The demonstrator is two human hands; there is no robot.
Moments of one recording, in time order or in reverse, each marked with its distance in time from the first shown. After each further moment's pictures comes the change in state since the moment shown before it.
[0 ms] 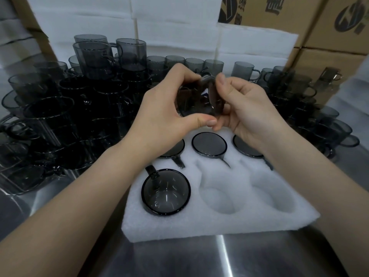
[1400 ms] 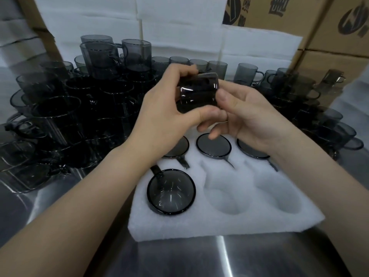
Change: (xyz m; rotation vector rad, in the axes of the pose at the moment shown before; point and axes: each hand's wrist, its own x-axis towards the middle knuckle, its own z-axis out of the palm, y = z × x) left_hand -0.002 -0.002 -0.001 -0.032 0.067 -0.046; right_hand -0.004 -0.005 -0.005 -0.003 -0.328 0.094
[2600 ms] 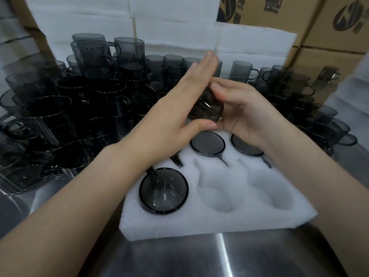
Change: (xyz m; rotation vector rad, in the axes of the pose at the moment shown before) left_hand 0.003 -0.003 0.004 0.258 -0.330 0.249; right_hand 0.002 -0.002 -0.005 0.045 0.131 0.044
